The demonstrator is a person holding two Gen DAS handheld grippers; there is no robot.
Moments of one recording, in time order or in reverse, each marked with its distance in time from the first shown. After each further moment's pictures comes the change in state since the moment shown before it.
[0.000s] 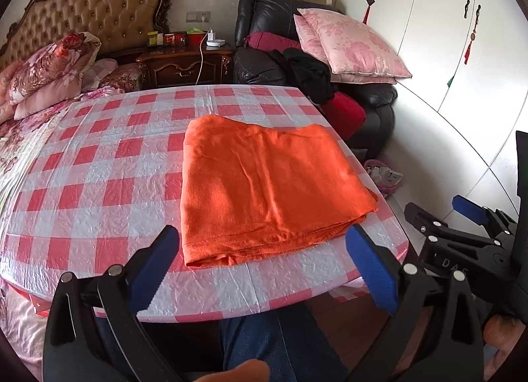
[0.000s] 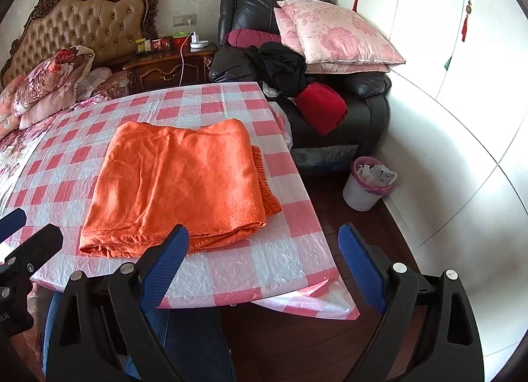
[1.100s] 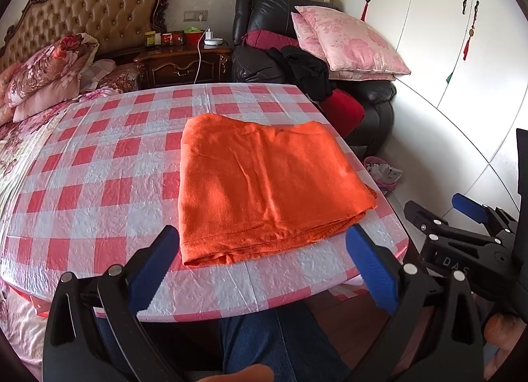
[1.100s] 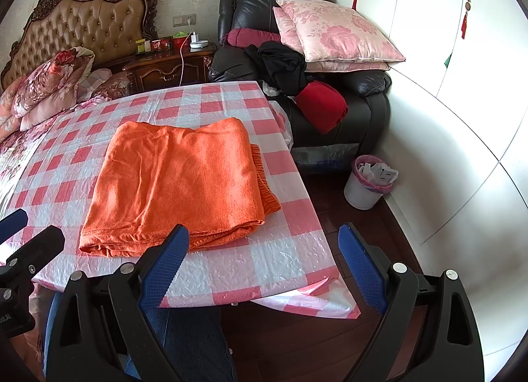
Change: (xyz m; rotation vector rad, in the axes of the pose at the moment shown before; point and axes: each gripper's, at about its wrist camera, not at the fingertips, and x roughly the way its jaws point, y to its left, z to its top) left arm 0.003 0.001 -0.002 0.013 0.007 -0.001; right arm 0.001 -0.002 -0.001 0.004 0.003 0.001
